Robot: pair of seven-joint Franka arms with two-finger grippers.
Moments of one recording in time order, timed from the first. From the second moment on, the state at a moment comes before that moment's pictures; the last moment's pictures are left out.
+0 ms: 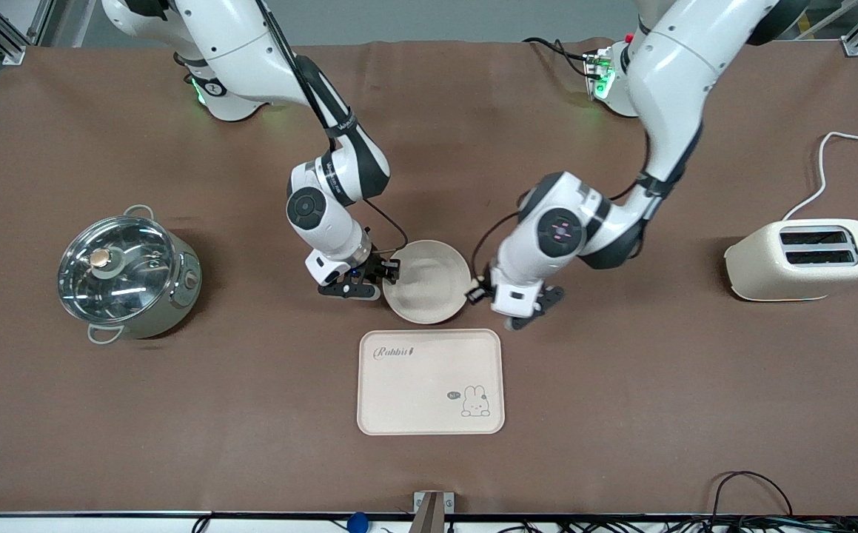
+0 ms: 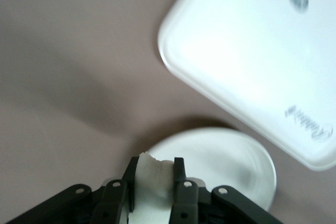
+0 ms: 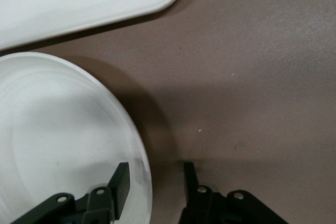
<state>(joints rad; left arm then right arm) -0.29 0.69 -0.41 -1.62 0.04 2.35 -1.25 0.74 0.61 -0.10 -1.91 0.51 2.65 0.37</state>
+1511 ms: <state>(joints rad) -0.14 0.51 -0.33 -1.40 0.16 2.05 -0.96 0.72 0.57 -0.10 -1.87 0.52 2.63 0.36</state>
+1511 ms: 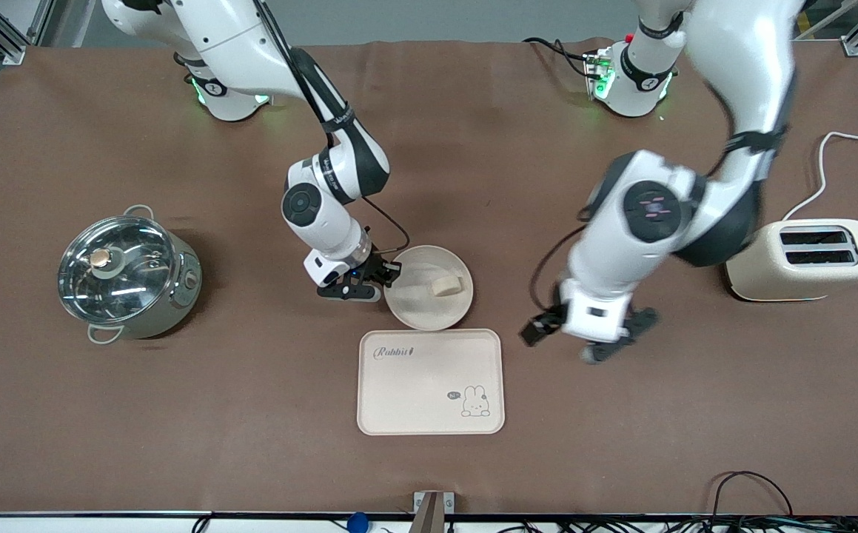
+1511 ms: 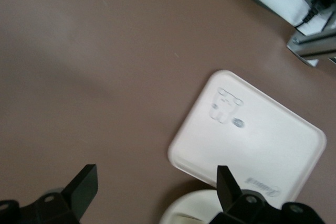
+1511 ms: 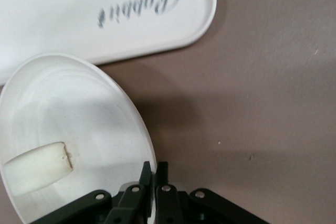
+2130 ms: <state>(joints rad) 0.14 0.25 -0.33 -1.40 0.15 1.72 -0.34 0.58 0.79 -0.10 -1.41 0.66 2.50 0.37</state>
